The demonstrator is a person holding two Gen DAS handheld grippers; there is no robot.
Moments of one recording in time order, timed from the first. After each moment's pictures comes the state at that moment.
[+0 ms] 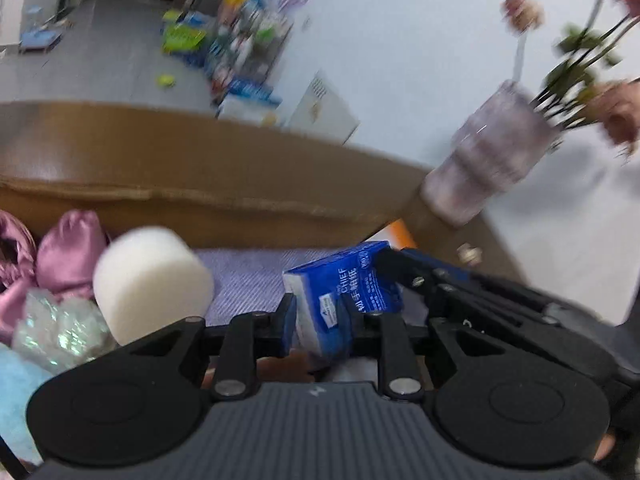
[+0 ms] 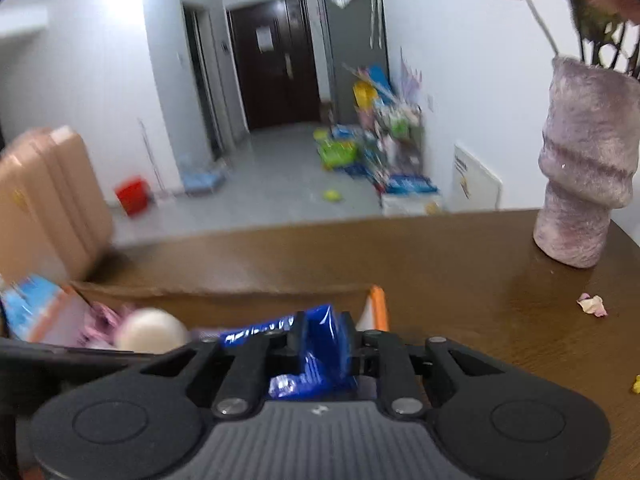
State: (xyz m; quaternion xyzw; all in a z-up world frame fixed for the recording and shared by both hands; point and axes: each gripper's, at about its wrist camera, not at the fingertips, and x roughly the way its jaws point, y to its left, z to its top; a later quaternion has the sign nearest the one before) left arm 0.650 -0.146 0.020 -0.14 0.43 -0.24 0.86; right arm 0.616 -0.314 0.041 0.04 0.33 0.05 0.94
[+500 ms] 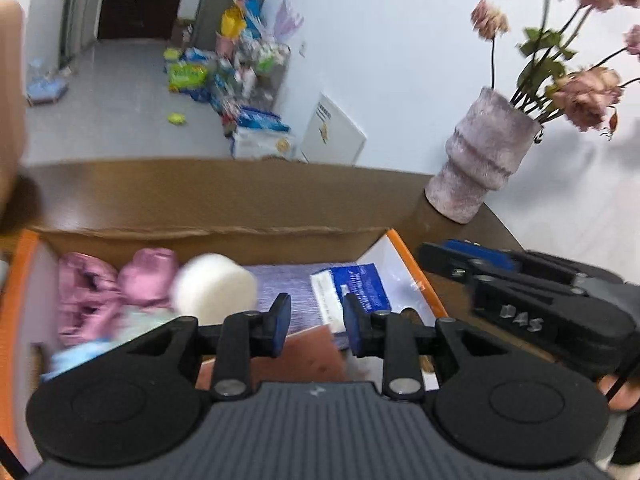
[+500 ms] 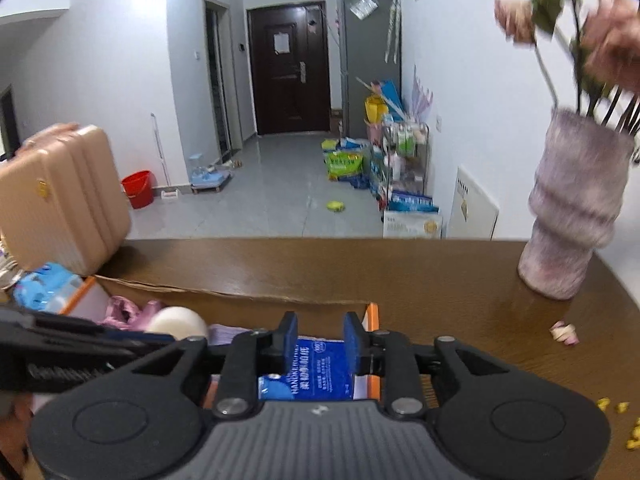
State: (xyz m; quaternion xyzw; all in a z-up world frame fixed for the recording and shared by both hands) left arm 0.592 -0.113 0.085 -0.07 0.38 -0.22 0.89; right arm 0.564 -0.311 0.088 0.00 0.30 0.07 0.95
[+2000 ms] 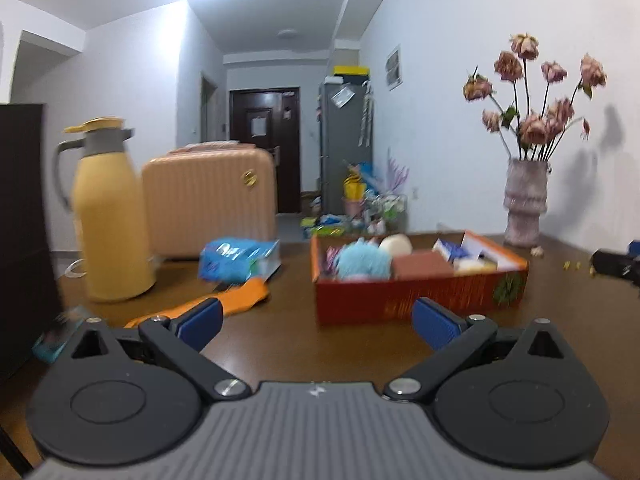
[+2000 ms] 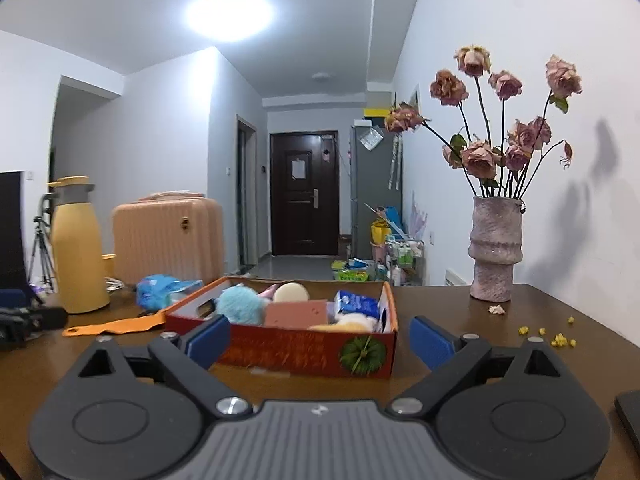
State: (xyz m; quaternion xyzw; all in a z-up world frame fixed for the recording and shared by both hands) left arm 0.181 0.002 0.058 0.01 0.13 -0.01 0.99; right arm 0.193 -0.284 0.058 0.00 0.09 0.08 0.99
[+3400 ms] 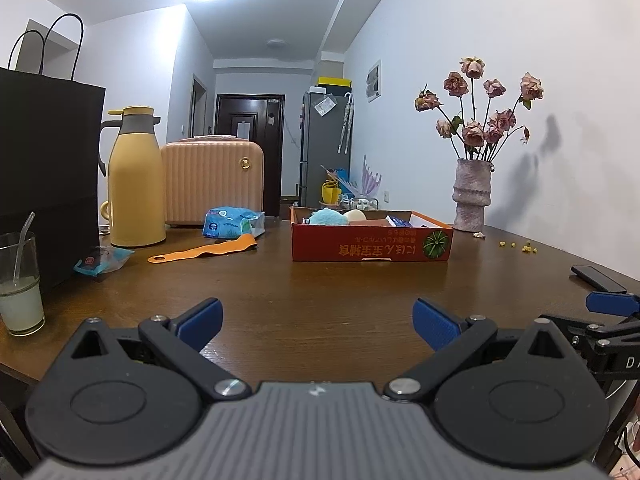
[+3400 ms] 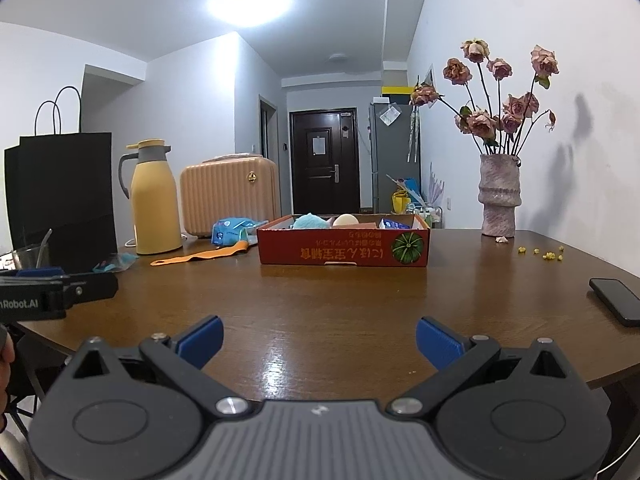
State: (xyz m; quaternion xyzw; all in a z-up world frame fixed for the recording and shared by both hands) left arm 0.002 0.007 0.024 -0.01 0.11 -0.05 0.99; right arm -0.001 -0.243 0.002 0.01 0.13 0.10 0.99
